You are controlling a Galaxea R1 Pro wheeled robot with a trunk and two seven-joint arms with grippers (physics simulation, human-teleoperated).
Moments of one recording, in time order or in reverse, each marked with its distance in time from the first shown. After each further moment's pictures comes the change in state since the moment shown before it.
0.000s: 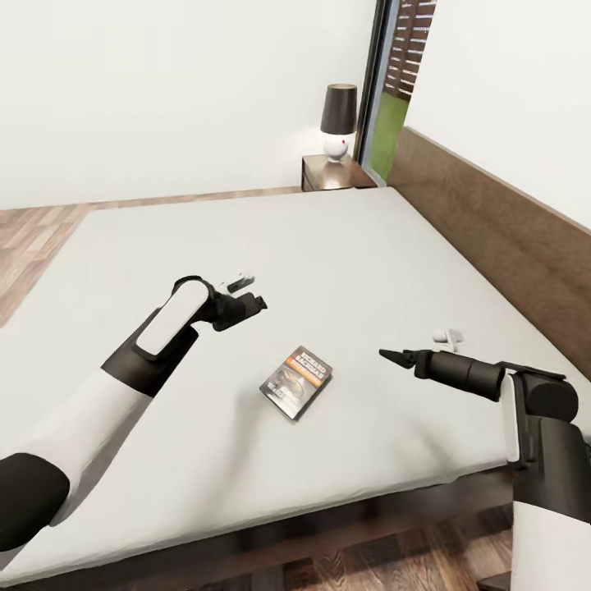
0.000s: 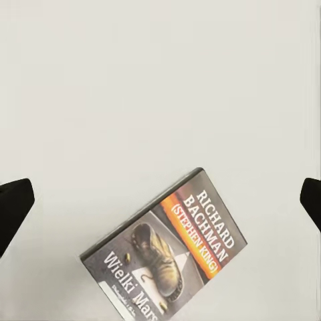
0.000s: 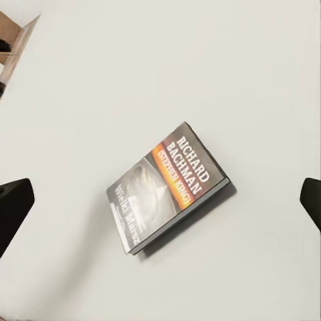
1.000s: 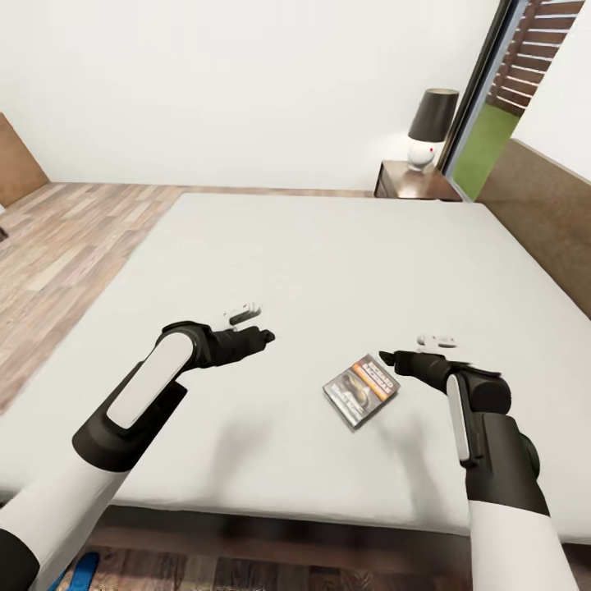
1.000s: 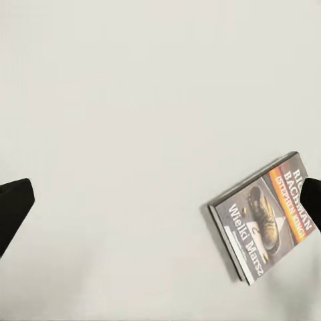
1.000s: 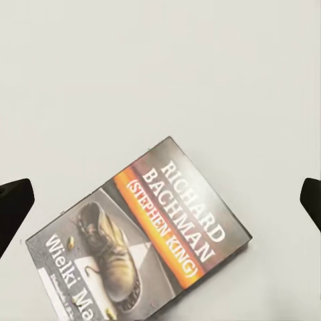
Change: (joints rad) left arm 0.248 0.048 -0.014 -0.398 0.002 0.018 0.104; right arm -0.006 0.118 0.131 0.067 -0.005 -0.112 -0.730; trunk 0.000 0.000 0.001
